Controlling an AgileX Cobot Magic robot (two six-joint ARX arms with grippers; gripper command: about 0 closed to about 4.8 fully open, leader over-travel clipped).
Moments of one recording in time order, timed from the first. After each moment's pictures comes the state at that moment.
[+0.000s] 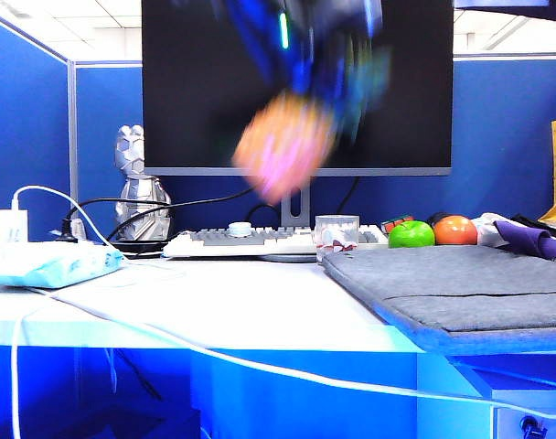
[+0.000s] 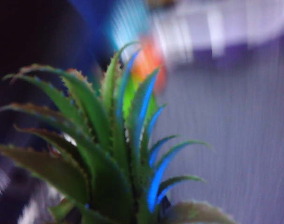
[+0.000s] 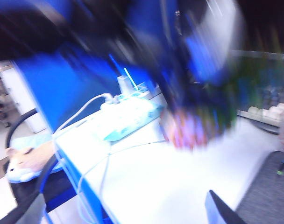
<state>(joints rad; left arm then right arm) -0.61 2.10 2.09 -0.37 0.22 0.72 0.12 0.88 0.70 0.14 -0.73 0.14</state>
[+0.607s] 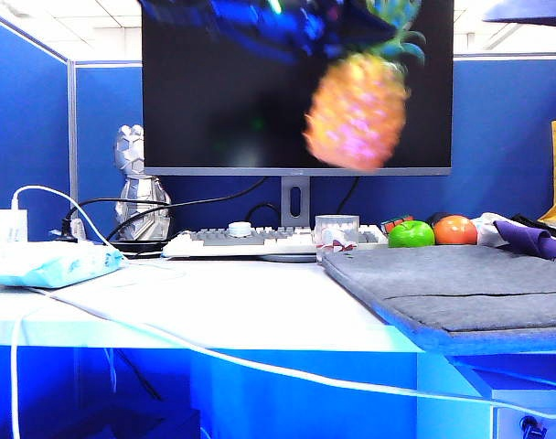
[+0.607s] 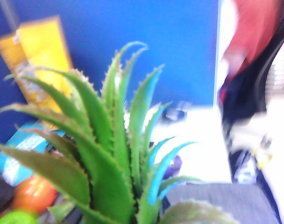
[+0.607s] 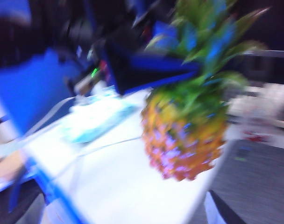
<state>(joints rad) -0.54 2.20 2.12 -0.06 0.90 0.32 0.03 0.89 0.70 0.12 -0.72 0.14</state>
